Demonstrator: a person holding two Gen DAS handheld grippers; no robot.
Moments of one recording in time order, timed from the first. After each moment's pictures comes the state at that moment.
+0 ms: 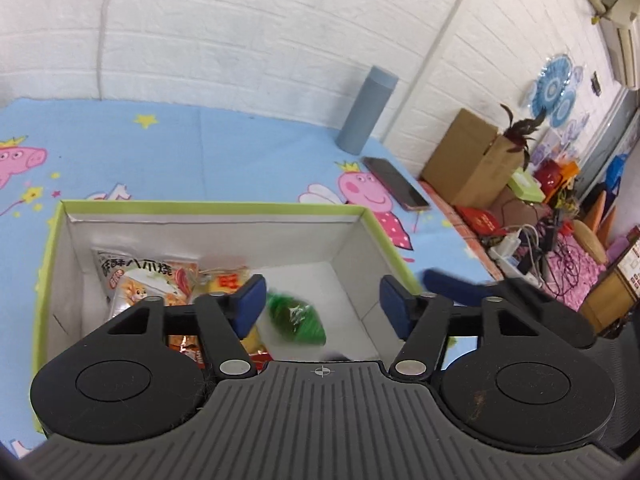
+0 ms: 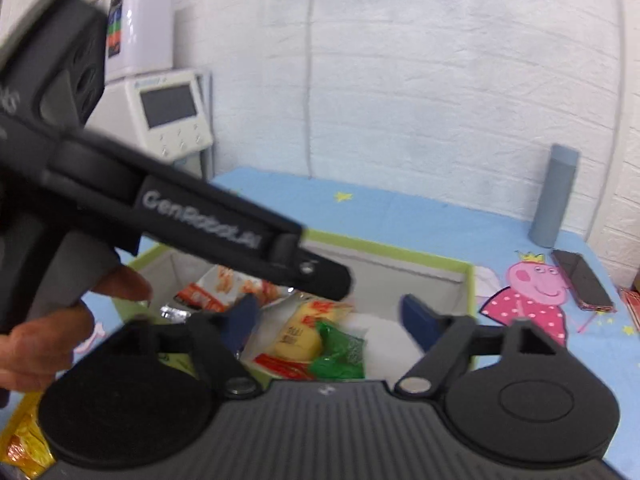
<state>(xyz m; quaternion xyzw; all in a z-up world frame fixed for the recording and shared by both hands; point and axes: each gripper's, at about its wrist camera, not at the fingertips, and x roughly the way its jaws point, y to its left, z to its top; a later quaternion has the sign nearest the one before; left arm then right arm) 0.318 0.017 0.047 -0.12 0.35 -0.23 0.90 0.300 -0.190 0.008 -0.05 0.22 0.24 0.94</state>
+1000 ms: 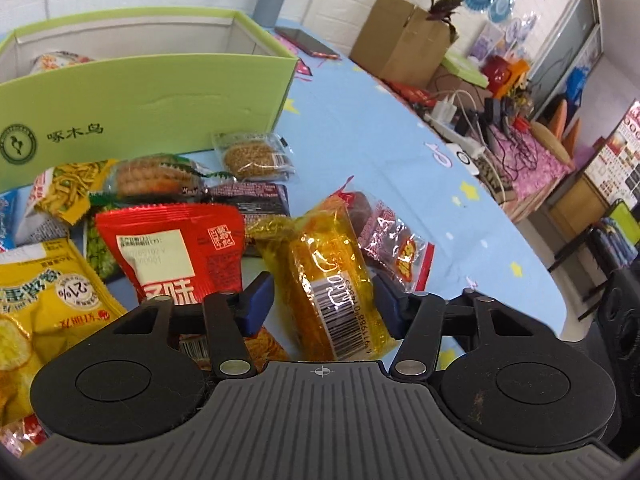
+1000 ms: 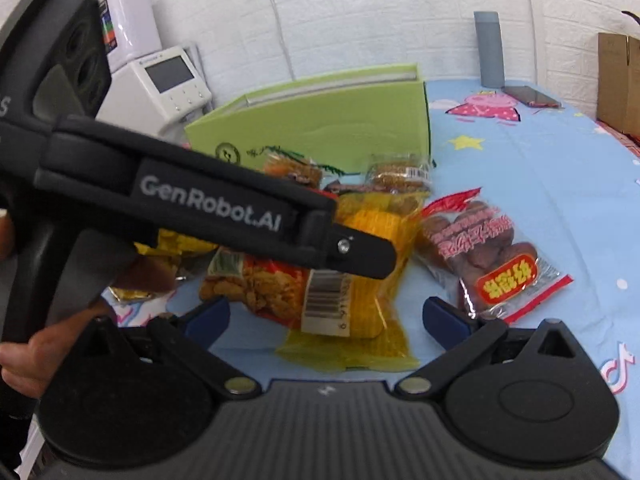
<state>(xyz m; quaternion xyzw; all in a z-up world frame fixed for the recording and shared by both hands) 0.139 -0.060 -0.027 -0.07 0.43 -0.30 0.85 0.110 -0.246 -0.079 0.06 0.33 0.22 0.92</state>
